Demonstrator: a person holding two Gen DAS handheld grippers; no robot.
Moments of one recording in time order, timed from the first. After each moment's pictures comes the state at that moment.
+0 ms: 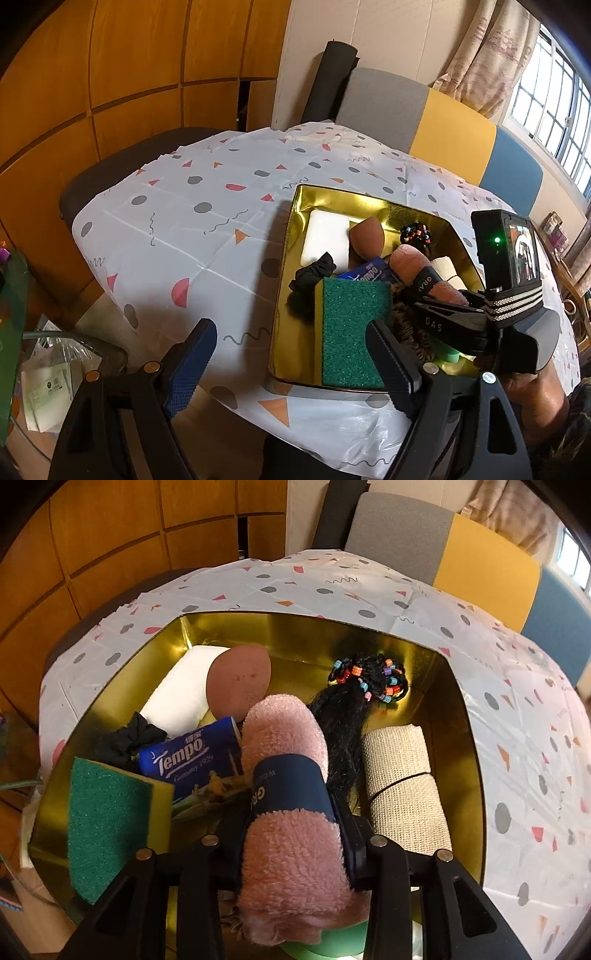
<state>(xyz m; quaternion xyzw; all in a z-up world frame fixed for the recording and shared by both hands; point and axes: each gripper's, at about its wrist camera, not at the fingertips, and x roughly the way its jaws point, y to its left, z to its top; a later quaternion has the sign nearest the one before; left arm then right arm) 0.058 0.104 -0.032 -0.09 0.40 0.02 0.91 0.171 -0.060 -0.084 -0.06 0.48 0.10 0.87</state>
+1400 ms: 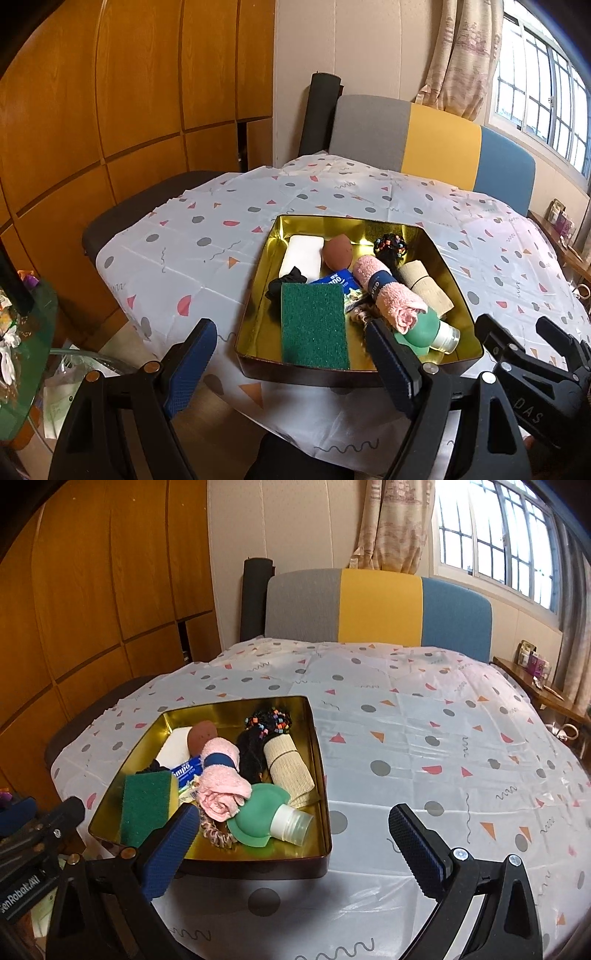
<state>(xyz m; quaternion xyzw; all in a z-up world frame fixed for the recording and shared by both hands) 0.006 0.044 0.001 -0.03 0.34 0.05 0.94 0.013 -0.127 -0.003 0.03 0.32 -0.02 0.95</state>
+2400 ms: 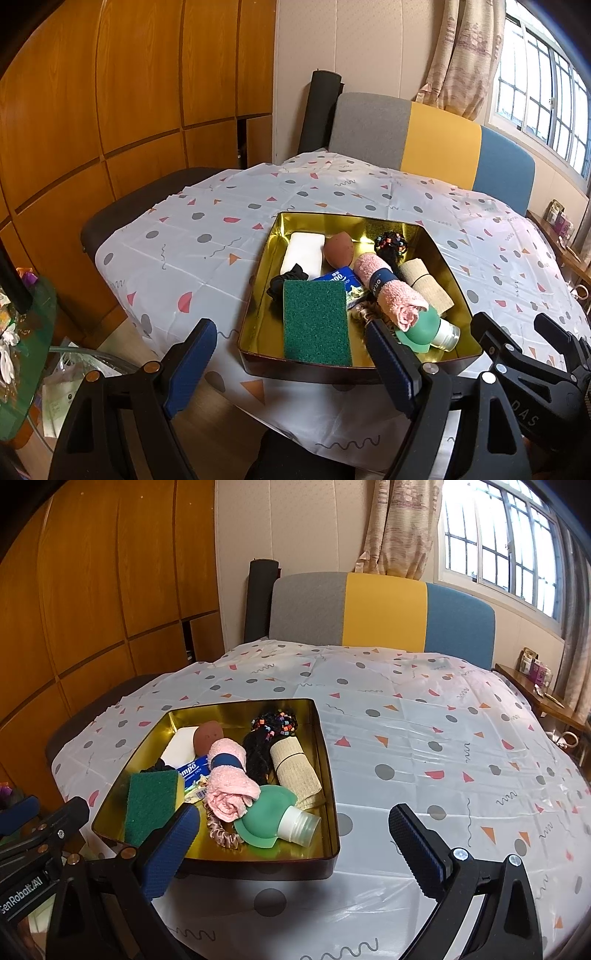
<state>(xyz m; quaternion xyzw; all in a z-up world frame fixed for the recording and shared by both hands) 0.006 0.050 0.000 -0.04 0.34 0.05 0.94 0.011 -0.119 -0.002 0.02 0.32 -0.01 0.95</state>
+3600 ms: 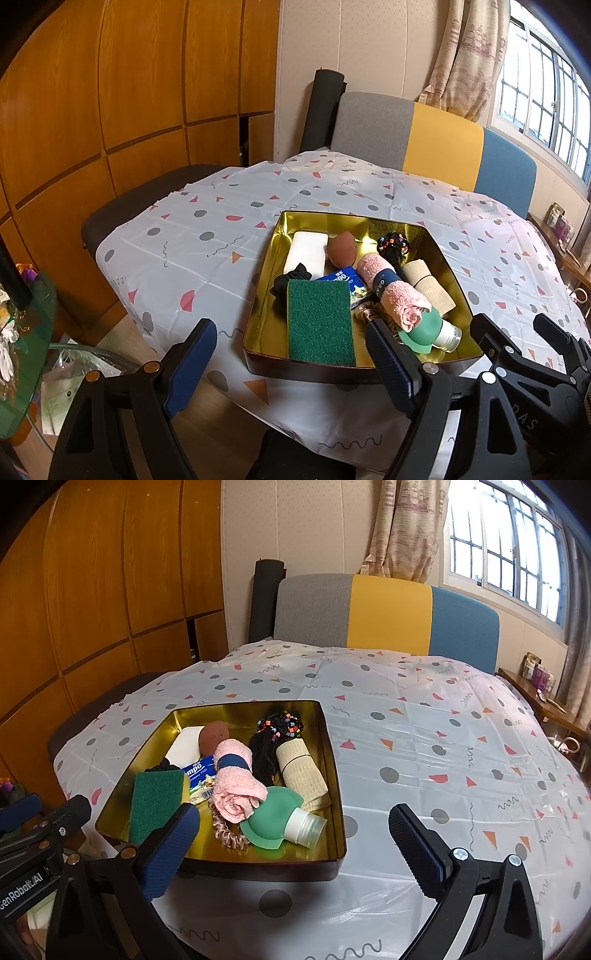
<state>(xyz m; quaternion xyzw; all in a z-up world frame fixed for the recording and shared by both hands) 0.007 0.056 0.001 -0.04 0.35 0.05 0.94 0.011 -0.114 -0.001 0.01 0.32 0.00 0.95</state>
